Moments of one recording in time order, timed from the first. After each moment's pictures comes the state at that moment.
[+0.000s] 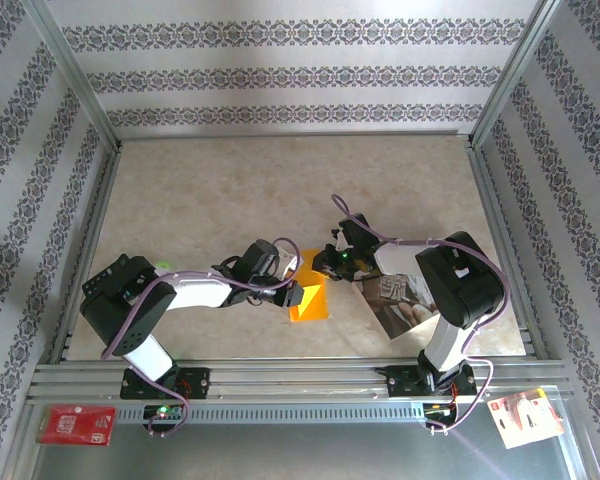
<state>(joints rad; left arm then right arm) -0.71 1.63 0.65 0.14 0.53 -0.50 0.49 1.75 0.77 -0.01 -0.54 0.86</state>
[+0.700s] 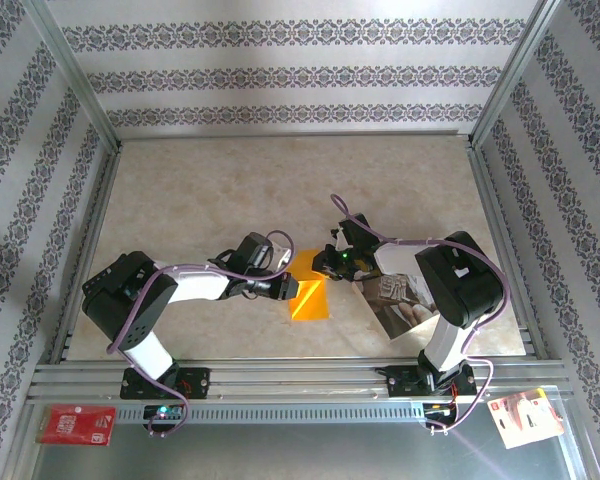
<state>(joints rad) -0.64 1.65 0.68 0.10 0.57 -0.49 0.49 1.76 0.77 -0.01 -0.55 0.84</state>
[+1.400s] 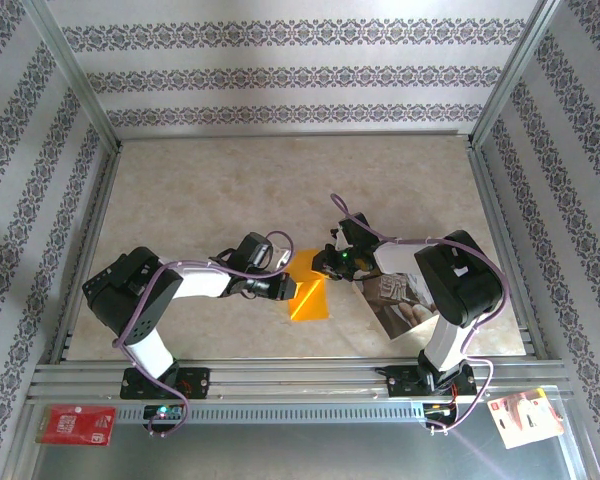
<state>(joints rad) -0.62 1.69 0.69 0.08 0.57 -0.48 0.49 1.77 0.78 -0.01 -0.56 0.84</state>
